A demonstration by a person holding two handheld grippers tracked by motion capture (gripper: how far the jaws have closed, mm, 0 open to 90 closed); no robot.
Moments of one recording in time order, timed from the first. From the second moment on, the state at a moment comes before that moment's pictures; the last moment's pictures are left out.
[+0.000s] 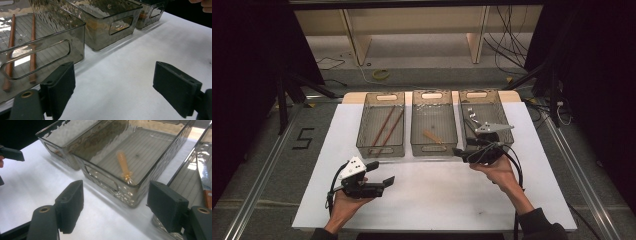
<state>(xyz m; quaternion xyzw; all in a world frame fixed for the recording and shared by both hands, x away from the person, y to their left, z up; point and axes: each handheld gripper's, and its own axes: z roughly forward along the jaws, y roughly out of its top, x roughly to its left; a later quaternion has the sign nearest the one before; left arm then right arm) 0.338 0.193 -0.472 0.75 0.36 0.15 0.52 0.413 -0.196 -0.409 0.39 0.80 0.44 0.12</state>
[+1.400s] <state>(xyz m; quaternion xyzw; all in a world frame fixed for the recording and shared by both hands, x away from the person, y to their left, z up) 0.337 0.190 -0.472 0.76 0.35 0.14 0.53 0.343 -0.224 -0.448 0.36 0.78 0.50 0.12</state>
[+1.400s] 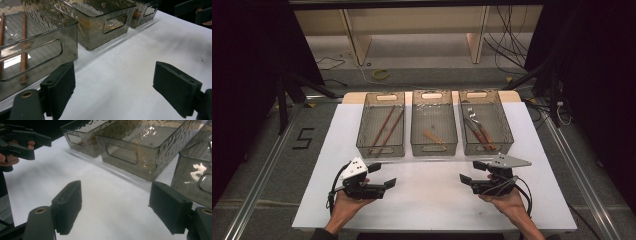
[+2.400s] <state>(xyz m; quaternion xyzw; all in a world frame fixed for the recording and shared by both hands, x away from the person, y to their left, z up) 0.336 0.190 -0.472 0.76 0.35 0.13 0.53 0.328 -0.233 -0.458 0.37 0.77 0.50 0.13</state>
